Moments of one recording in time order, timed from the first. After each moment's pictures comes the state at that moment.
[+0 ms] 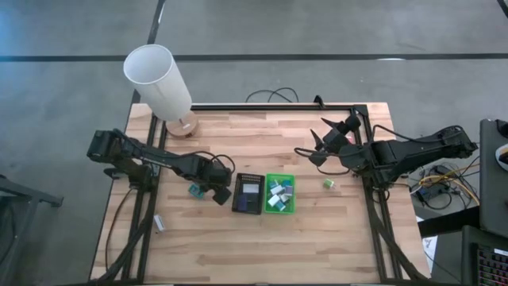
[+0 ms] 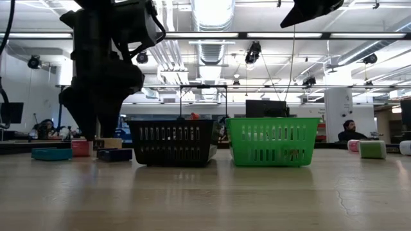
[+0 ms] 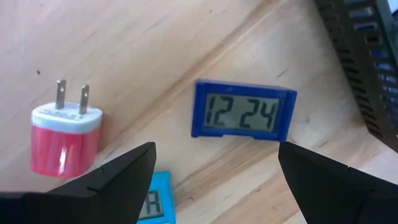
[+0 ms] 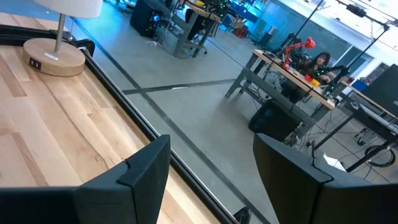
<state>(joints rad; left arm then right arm) -0.09 1.57 0.90 -0.77 -0.01 -0.97 0.20 0.99 0.88 -0.37 1.13 -0.01</state>
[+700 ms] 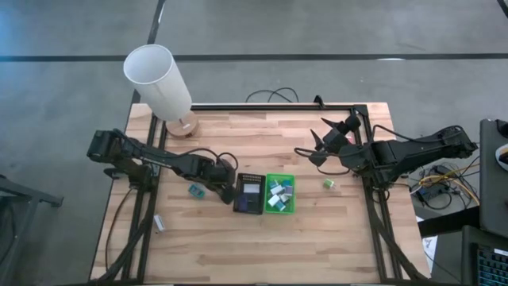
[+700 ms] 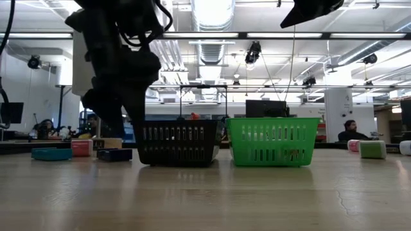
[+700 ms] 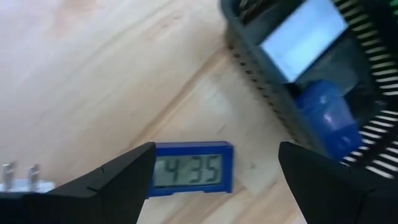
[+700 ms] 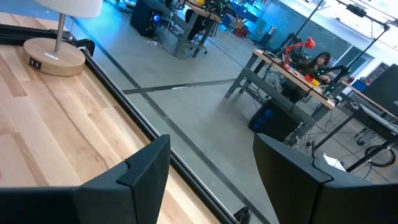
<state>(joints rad) -0.09 1.57 0.90 -0.58 -0.07 -0.89 0.20 0.99 0.88 -0.37 1.13 -0.01</state>
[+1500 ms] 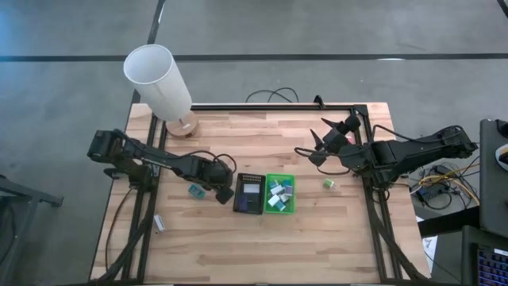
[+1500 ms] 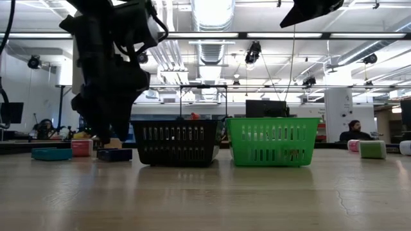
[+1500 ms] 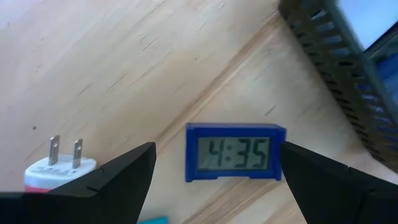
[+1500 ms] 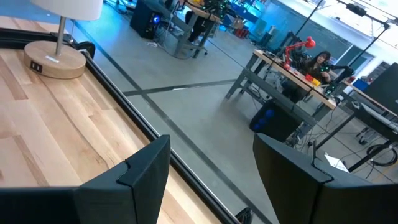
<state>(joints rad) -0.09 1.58 0.86 -0.65 -0.09 -0.89 0.20 0.99 0.88 -0.36 1.13 -0.01</state>
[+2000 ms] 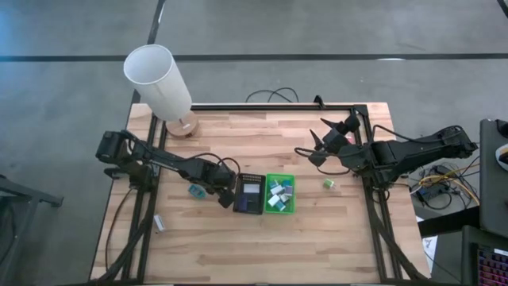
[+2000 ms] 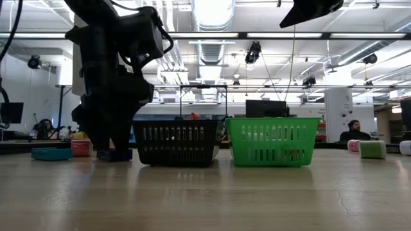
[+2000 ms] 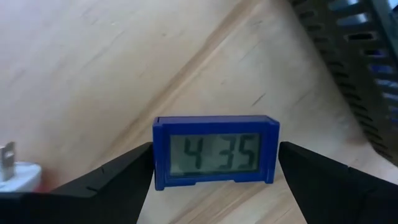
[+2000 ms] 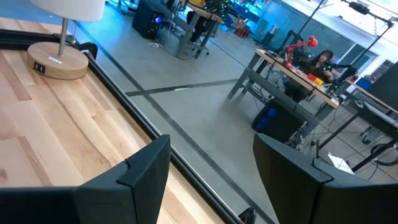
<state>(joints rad) -0.09 1.66 0.86 -0.58 -0.01 -0.89 0.20 0.99 0.87 -0.36 1.12 0.00</state>
